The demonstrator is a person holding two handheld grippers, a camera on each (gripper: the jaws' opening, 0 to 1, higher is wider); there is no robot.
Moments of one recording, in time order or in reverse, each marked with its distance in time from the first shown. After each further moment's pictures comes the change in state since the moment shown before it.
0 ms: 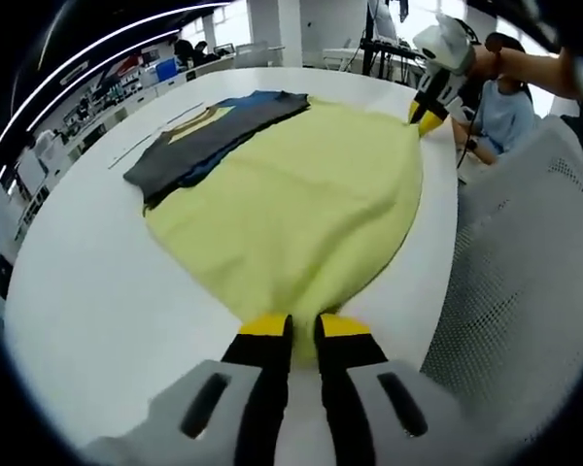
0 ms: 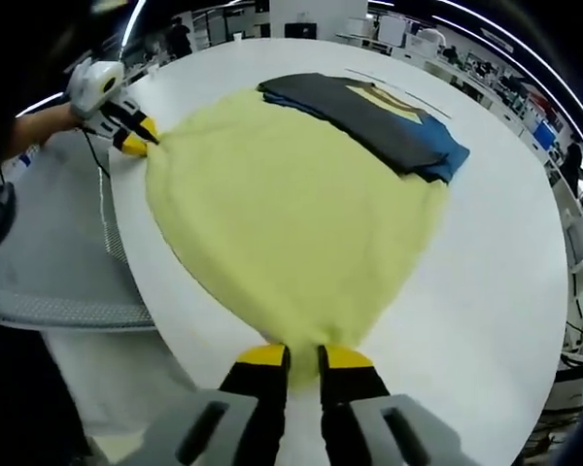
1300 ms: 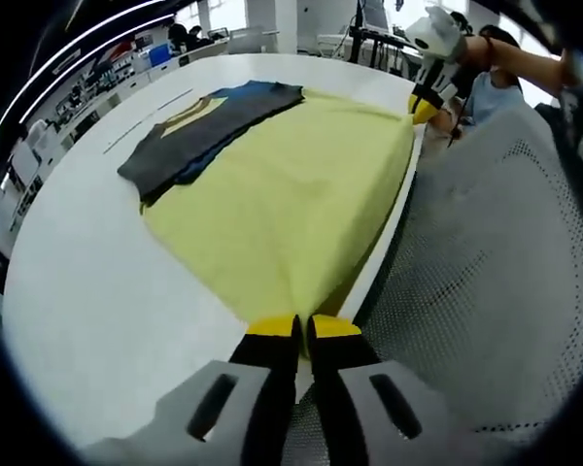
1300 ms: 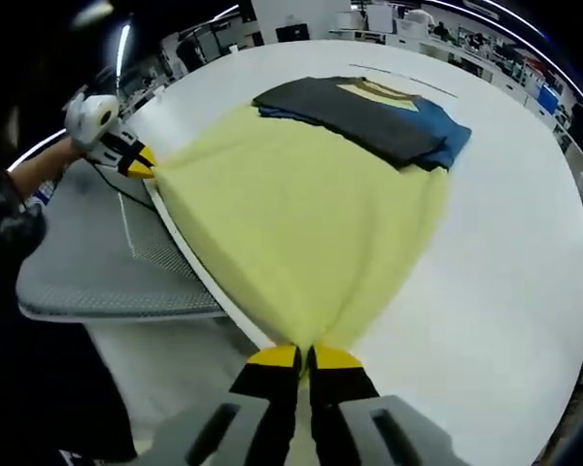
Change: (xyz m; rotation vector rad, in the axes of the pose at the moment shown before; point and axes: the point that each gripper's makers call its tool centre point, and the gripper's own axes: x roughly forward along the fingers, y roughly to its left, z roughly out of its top) left arm -0.044 -0.045 -0.026 -0.030 0.079 -0.049; right arm -0.026 0.052 -0.026 0.112 0.004 0.151
